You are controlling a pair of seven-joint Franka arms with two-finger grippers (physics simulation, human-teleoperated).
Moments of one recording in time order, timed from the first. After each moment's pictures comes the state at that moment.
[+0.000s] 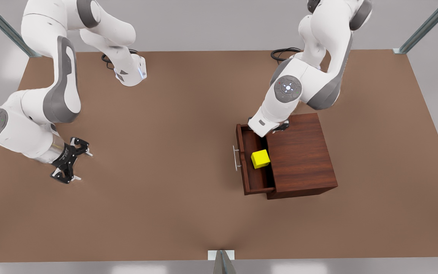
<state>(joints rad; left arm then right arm) -0.51 0.37 -0.10 -1.33 -0.02 1.63 -0.58 -0.04 0.29 0.04 -1.44 0.10 1.75 1.78</state>
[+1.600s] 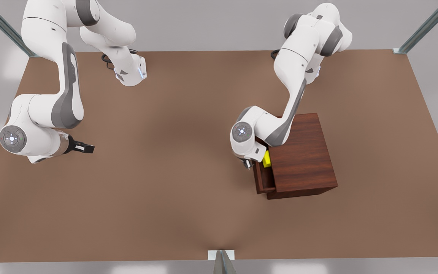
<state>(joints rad) -0.69 0.70 0.09 -1.35 0.03 1.94 -2.54 -0.02 0.30 0.01 -1.51 -0.03 1.50 0.27</state>
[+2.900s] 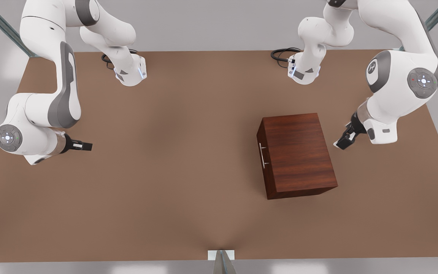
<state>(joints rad) -0.30 0.15 0.19 -1.47 -0.10 1.61 -0.93 -0.02 0.30 0.00 -1.50 -0.03 1.49 0.15</state>
